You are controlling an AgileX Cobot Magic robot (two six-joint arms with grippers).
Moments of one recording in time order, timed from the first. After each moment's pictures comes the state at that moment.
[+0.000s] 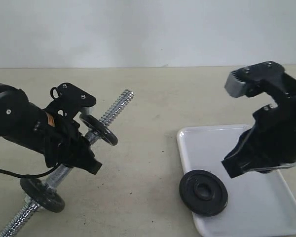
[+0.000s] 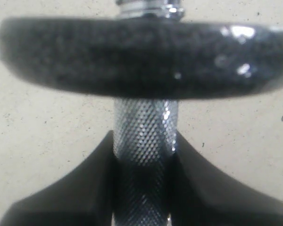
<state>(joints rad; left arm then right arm) -0.49 1.67 -0.80 -0.09 0.29 0.22 0.42 1.22 -0.74 0.40 0.74 -0.42</state>
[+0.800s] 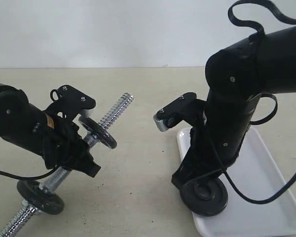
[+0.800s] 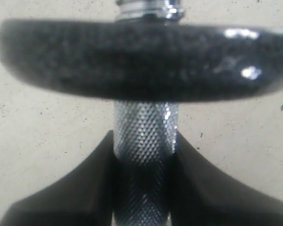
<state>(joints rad) -0.49 1.67 -0.80 -0.09 0.32 0.23 0.67 1.69 -1.04 -0.02 0.89 -0.08</state>
